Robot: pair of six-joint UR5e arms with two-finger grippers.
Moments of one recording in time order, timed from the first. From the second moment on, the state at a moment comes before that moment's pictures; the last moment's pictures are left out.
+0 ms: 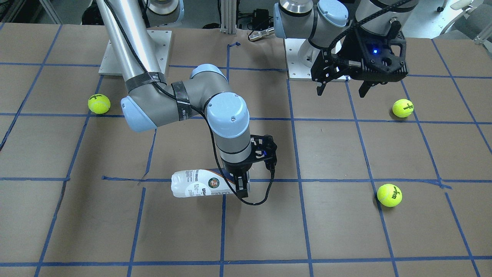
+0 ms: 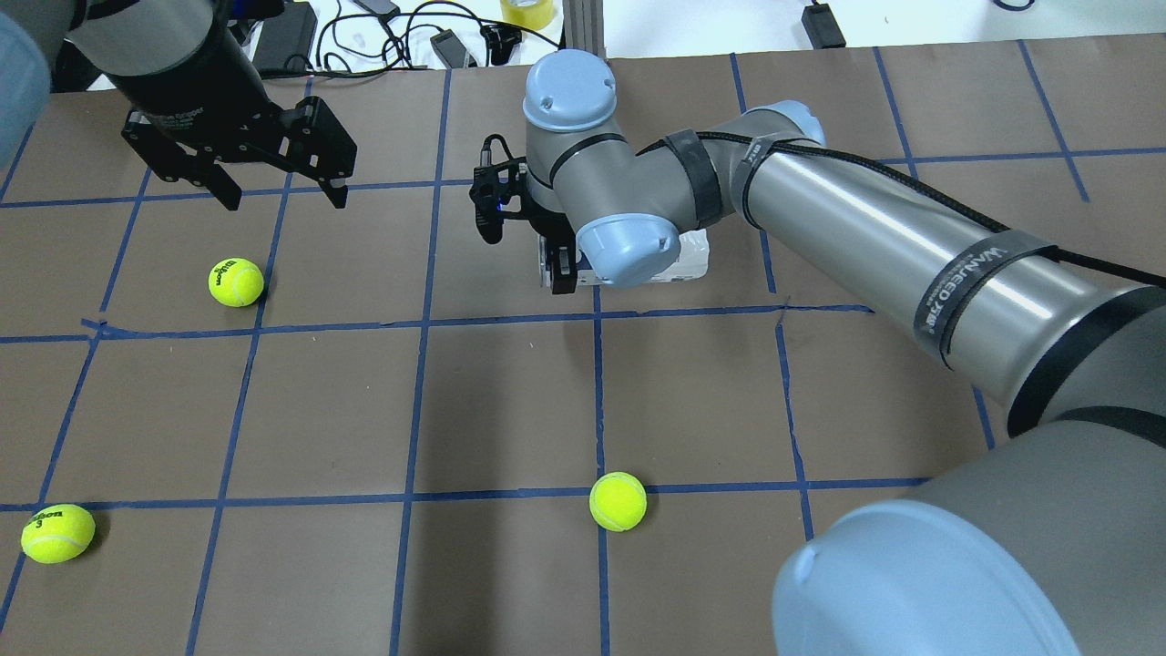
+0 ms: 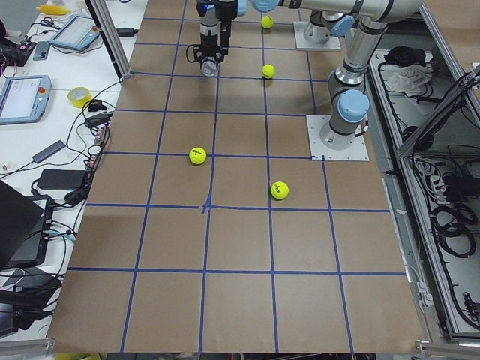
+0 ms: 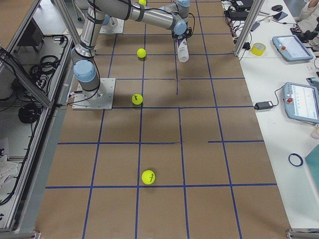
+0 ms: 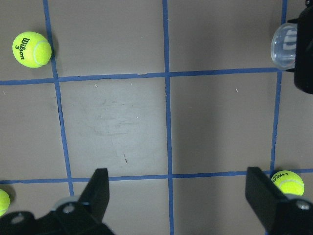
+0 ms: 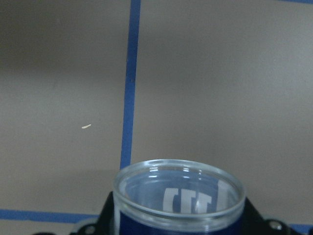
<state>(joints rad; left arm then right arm) -1.56 -1.57 -1.49 -1.63 1.58 0.03 1.97 -1.00 1.49 -2.19 -1.46 -1.25</state>
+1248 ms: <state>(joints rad) -1.56 -1.57 -1.49 -1.63 1.58 0.03 1.99 -0.96 1.49 -2.22 -1.23 -1.11</state>
